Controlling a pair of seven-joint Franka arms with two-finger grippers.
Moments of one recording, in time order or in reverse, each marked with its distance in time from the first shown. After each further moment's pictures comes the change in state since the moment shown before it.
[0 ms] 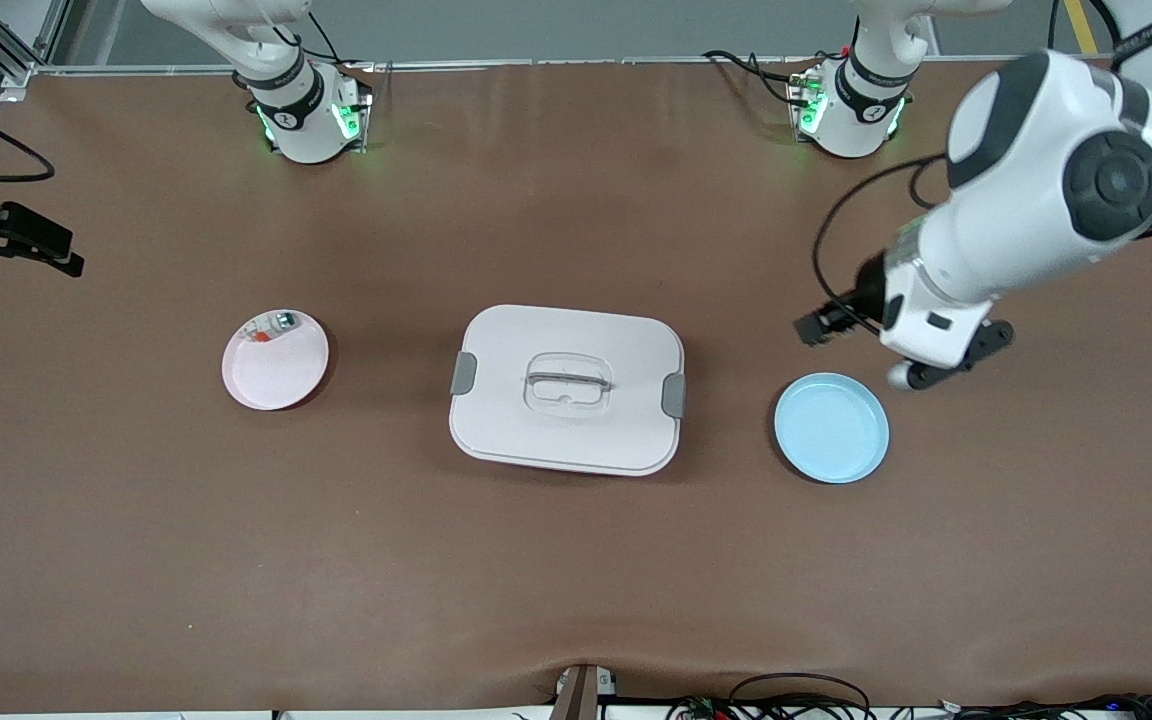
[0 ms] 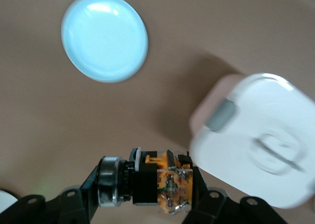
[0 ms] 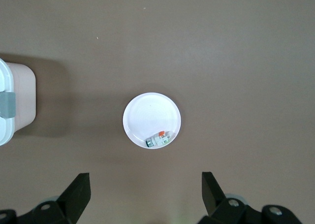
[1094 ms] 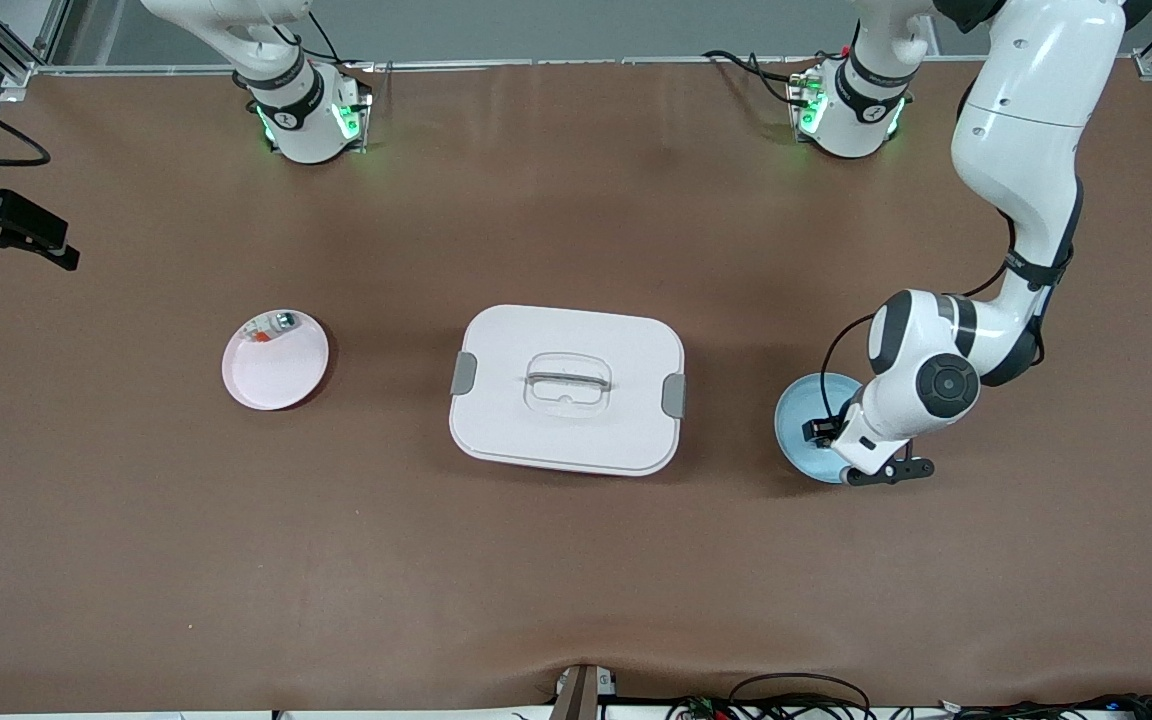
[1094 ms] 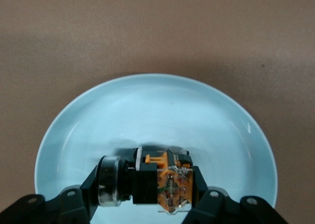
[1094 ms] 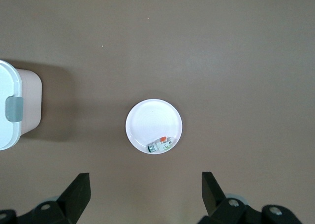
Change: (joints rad) left arm 0.004 0.392 0.210 -0.325 0.238 0.717 0.544; right arm 0.001 -0.023 0.008 0.003 0.002 0.024 0.001
